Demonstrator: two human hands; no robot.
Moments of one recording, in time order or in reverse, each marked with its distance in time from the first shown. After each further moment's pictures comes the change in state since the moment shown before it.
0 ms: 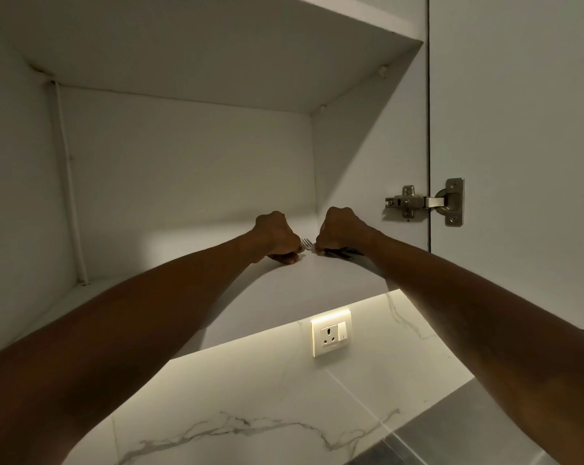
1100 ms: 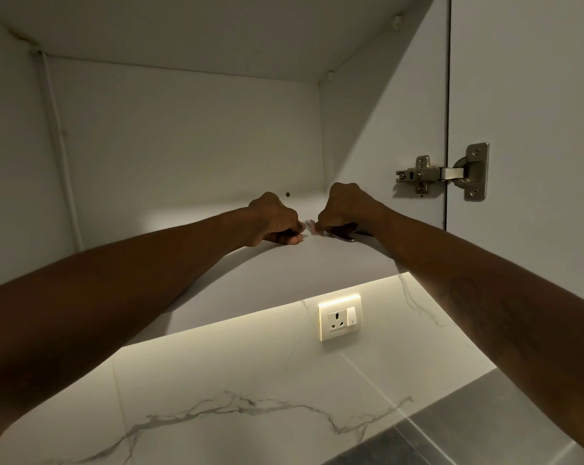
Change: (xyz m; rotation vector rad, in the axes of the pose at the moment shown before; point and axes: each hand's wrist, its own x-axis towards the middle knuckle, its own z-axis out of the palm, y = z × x) left_hand 0.004 -0.008 0.002 -0.304 -0.023 -0.104; right_hand -0.004 -0.004 -0.007 0.023 -0.009 -0.024
